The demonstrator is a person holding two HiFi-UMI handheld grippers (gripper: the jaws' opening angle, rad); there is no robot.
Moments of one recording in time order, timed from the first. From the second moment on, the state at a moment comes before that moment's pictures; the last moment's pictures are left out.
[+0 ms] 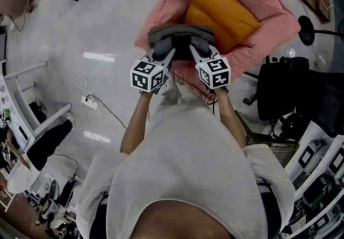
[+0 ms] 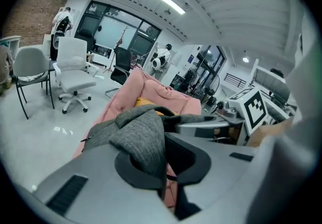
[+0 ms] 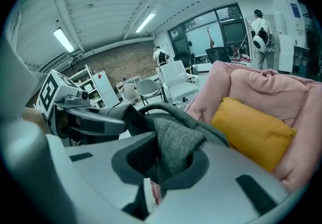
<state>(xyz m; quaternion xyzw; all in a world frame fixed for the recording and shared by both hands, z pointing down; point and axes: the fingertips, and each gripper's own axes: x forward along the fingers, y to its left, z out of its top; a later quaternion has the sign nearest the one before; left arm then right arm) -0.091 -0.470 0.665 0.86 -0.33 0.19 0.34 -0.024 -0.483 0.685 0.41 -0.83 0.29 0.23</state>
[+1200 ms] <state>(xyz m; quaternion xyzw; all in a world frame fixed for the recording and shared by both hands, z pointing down) -0.070 -0.597 0.721 0.85 -0.34 0.22 0.34 -0.005 -0.604 0.753 0.39 -0.83 0.31 0.25</state>
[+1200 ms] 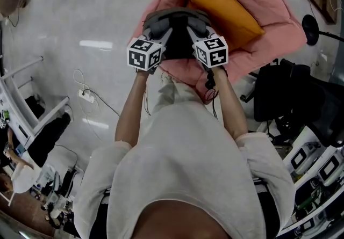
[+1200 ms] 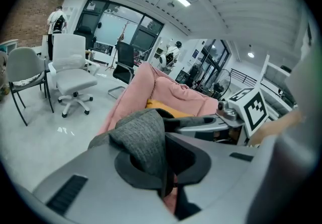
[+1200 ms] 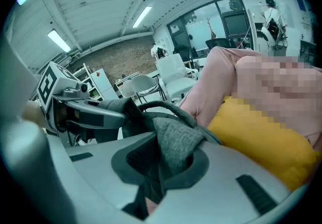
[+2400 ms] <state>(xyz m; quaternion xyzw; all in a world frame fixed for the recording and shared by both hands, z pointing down) -0.087 -0.534 0.739 0.83 -0.36 0.27 0.34 0.013 -0.559 0.784 0.42 -0.81 0.30 0.27</state>
